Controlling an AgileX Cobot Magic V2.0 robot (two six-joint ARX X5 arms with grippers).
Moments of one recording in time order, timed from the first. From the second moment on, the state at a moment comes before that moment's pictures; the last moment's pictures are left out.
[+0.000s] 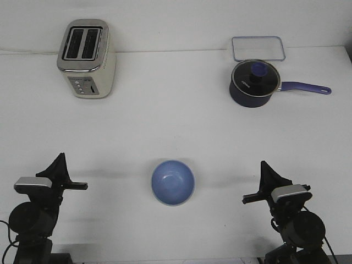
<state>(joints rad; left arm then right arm) -0.02 0.40 0.35 0.17 0.02 0.03 0.38 0.20 0.36 -0.18 0.18 0.14</state>
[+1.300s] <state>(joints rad) -0.02 0.01 0.03 0.10 0.02 0.04 0.38 0.20 0.36 -0.17 0.18 0.14</state>
